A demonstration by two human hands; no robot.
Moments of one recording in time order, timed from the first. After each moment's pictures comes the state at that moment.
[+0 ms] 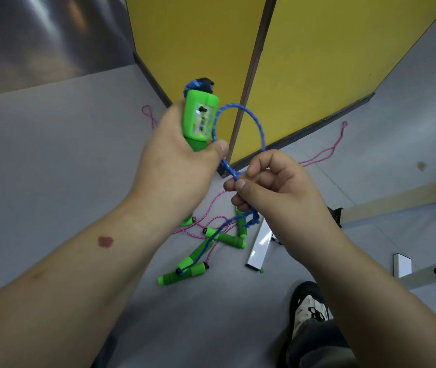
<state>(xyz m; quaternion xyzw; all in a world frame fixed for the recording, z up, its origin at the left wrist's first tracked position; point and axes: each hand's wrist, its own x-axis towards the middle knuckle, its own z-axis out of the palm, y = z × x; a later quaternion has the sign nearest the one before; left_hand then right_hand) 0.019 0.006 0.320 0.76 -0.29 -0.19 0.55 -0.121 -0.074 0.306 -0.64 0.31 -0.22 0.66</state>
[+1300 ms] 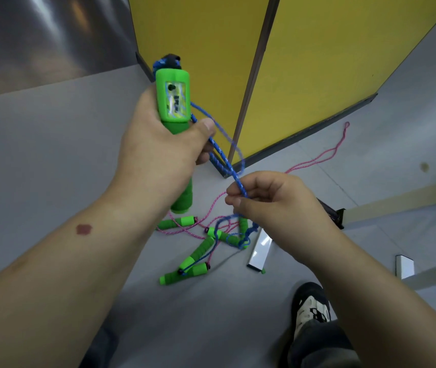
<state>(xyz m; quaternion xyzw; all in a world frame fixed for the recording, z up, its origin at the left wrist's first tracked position) 0.033 0.010 0.322 0.68 -0.25 -0.20 0.66 -0.123 -0.078 0.300 -0.75 0.36 -0.11 0.55</state>
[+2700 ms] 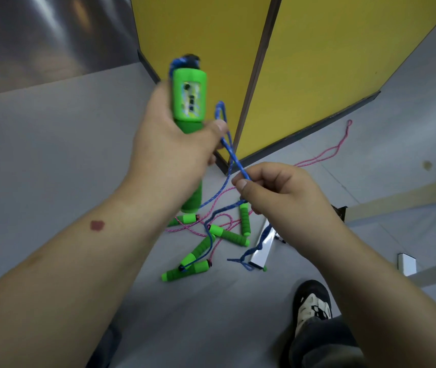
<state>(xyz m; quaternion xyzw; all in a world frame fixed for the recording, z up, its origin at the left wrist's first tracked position) 0.026 0.006 0.323 0.68 -0.27 -0.18 0.66 -0.124 -0.075 0.305 -0.75 0.34 -0.15 0.55</state>
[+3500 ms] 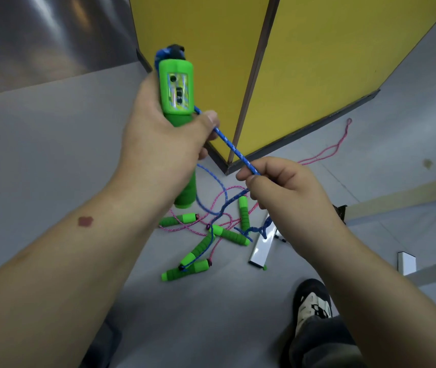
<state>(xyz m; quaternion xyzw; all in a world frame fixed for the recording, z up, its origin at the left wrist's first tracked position) 0.031 0.009 0.325 0.67 -0.27 -0.18 0.67 -0.122 -0.074 0.303 -0.72 0.37 -0.19 0.55</state>
